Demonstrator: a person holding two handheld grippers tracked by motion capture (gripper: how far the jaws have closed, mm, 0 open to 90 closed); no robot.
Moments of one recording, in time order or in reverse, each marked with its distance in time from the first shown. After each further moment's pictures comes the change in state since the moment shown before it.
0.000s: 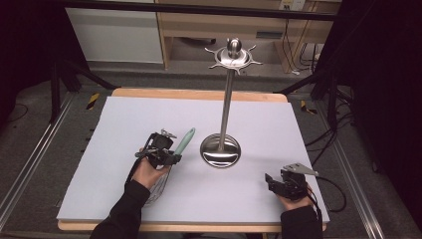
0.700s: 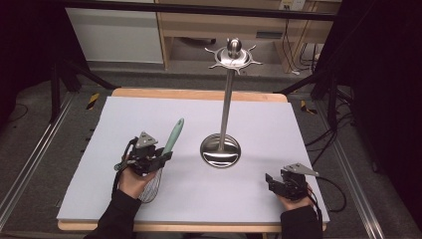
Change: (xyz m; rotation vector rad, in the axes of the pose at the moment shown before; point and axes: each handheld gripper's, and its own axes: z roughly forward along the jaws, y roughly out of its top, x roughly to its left) left arm 0.003 -0.031 -0.051 -0.290 0.009 0.021; right arm 0.000 0.000 -0.001 -0.002 -0.001 0.003
